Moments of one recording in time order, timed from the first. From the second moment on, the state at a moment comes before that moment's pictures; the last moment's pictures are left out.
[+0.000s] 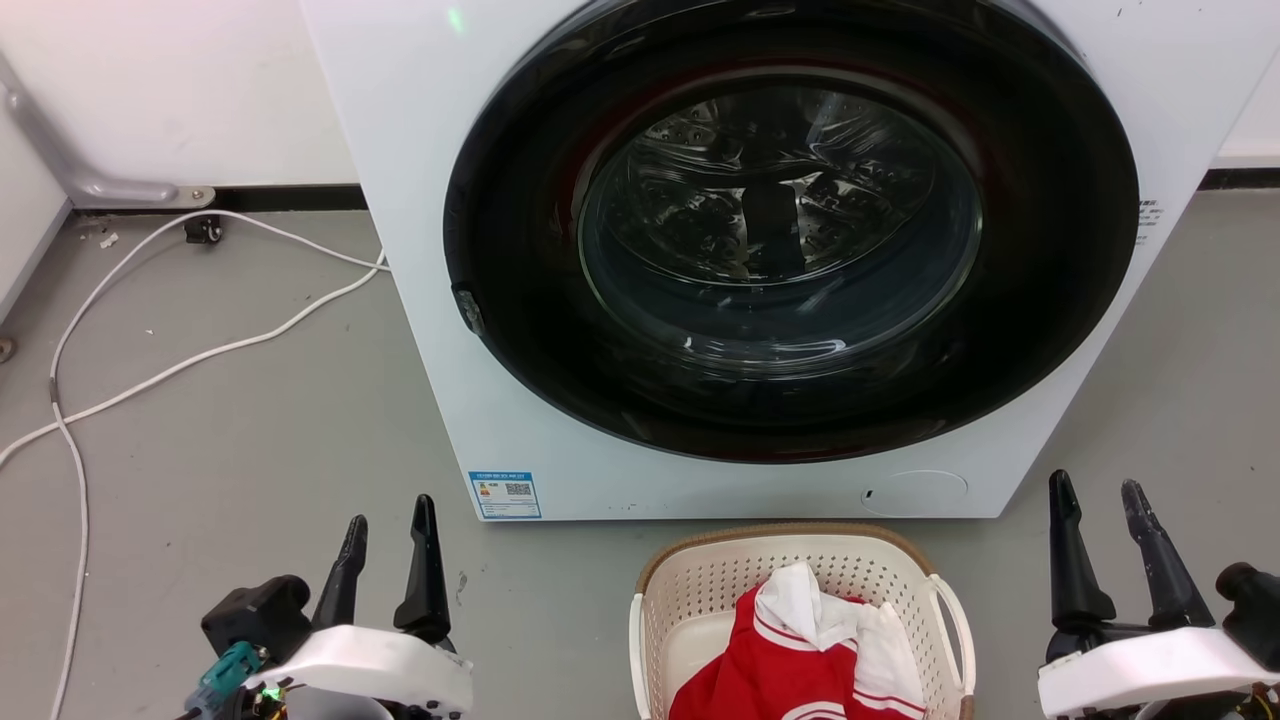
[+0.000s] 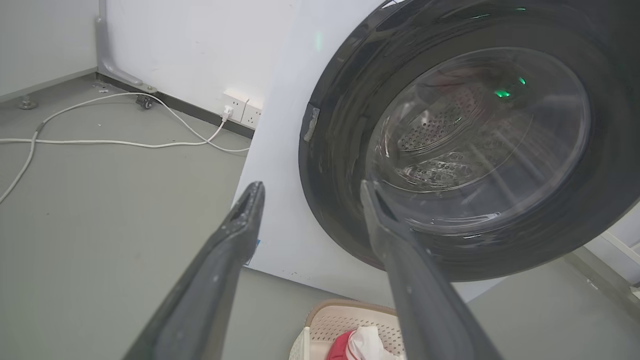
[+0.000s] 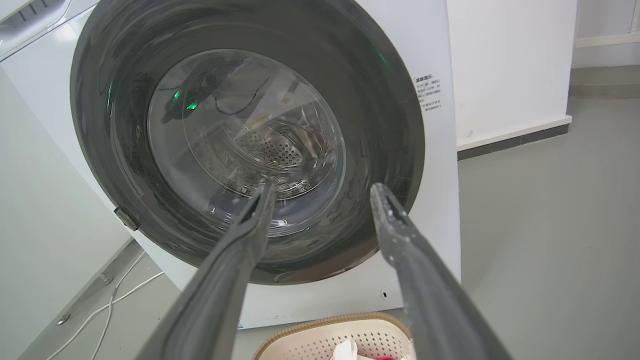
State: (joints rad) left arm -0.01 0.05 -0.05 0.14 -0.49 0.01 -0.15; right arm 0.05 -0.05 -0.08 0.03 0.35 0.13 -0.15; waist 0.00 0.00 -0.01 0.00
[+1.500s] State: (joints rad) left arm 0.03 0.05 -0.10 0.14 -0.15 0.05 -0.25; right arm 0.12 -0.05 -0.07 -0.03 0.02 0.13 -0.25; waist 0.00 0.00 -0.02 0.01
